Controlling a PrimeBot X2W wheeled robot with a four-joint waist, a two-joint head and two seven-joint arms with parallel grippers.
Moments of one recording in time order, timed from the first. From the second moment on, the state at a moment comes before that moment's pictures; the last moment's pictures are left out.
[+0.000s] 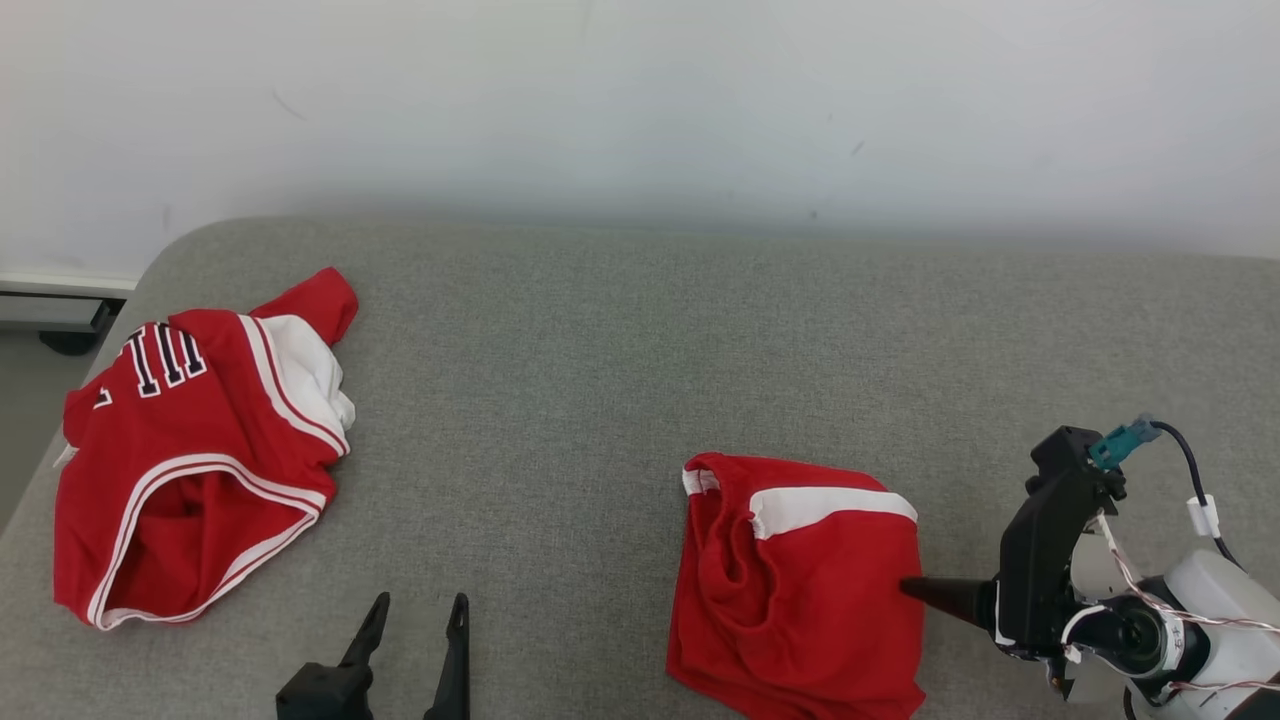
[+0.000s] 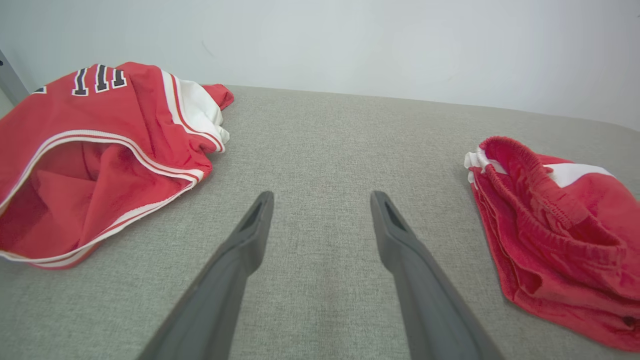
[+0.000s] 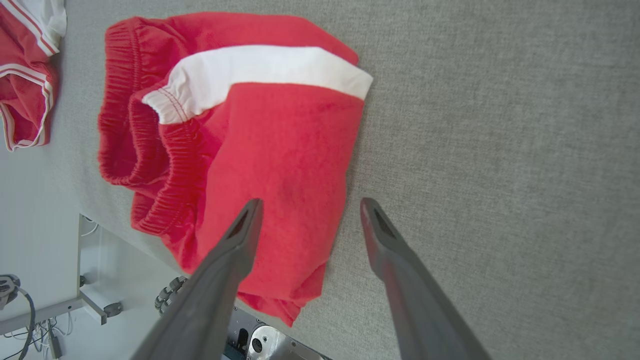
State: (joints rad) left arm 0.01 0.10 -0.33 0.16 -0.16 0.12 -0.11; right arm -0.39 -0.48 0.51 0.31 1.15 -0.09 0.76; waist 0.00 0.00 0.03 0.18
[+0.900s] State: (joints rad) left arm -0.03 0.07 -0.35 0.18 -0.16 0.12 -0.11; right arm -0.42 -0.41 0.50 0.45 1.17 -0.12 0.84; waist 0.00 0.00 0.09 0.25
